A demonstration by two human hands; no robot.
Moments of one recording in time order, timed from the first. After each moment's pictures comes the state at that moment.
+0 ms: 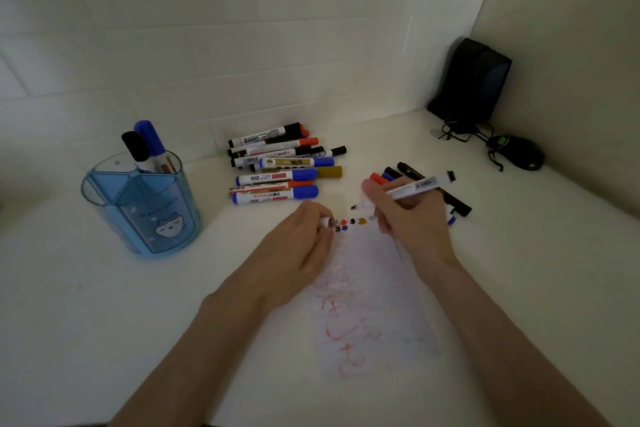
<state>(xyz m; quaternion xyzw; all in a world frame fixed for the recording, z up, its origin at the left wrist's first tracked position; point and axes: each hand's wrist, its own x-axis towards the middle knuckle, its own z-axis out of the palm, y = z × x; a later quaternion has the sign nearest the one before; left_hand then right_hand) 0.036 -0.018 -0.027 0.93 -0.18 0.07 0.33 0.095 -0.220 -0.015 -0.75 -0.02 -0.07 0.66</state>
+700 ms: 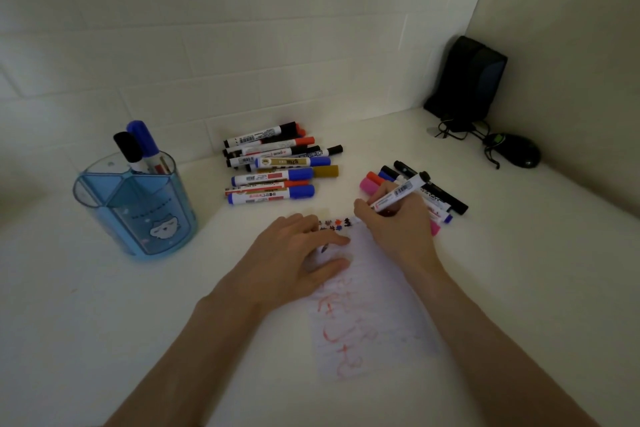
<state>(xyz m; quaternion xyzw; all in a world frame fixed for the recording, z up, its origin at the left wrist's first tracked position) 0.038 -0.018 -0.030 0.95 -0.23 0.07 0.18 0.097 -0.213 -0.032 -0.81 -0.02 -0.10 0.57</state>
